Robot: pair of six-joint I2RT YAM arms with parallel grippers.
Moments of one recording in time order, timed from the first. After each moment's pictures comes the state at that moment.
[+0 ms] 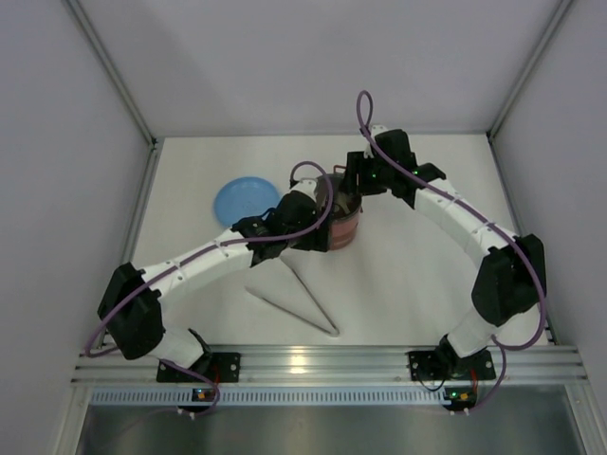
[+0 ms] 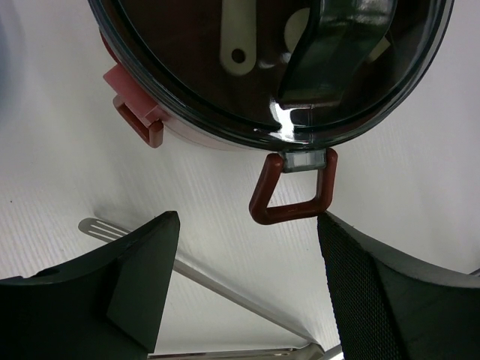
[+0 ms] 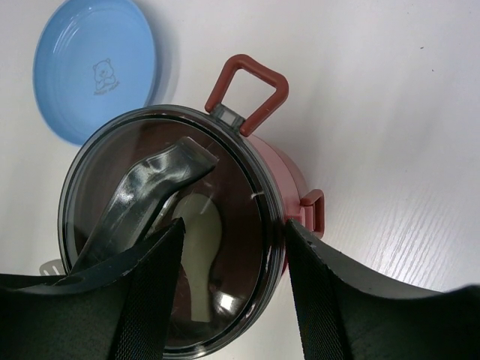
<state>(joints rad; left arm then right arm) -0.84 1.46 1.13 -0.40 -0.18 -0.55 0.46 1.63 1.41 -0.44 -0.14 0.30</state>
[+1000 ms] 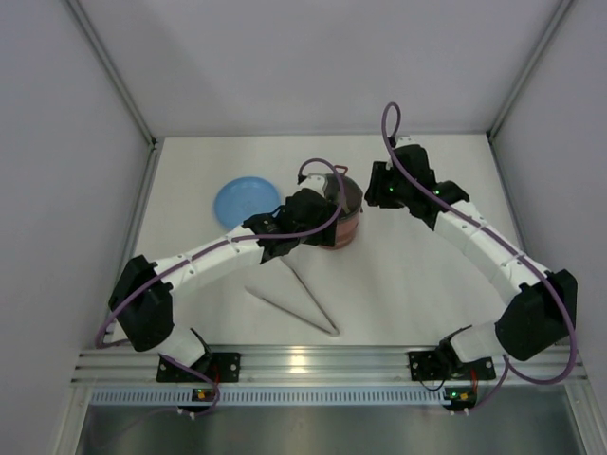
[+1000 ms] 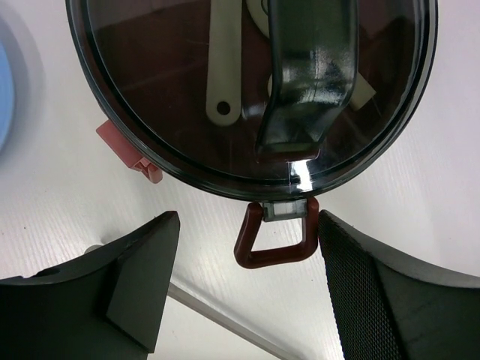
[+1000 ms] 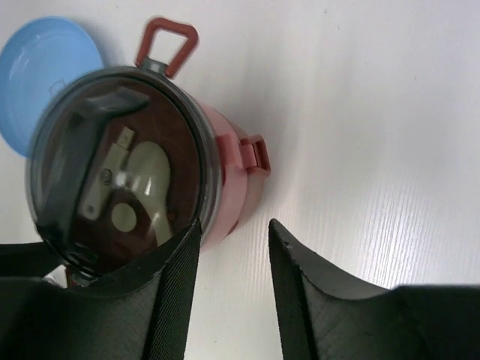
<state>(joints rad) -0.87 1.54 1.19 -0.36 -0.27 -0.52 0.46 1.41 1.29 -0.52 0.07 0.39</state>
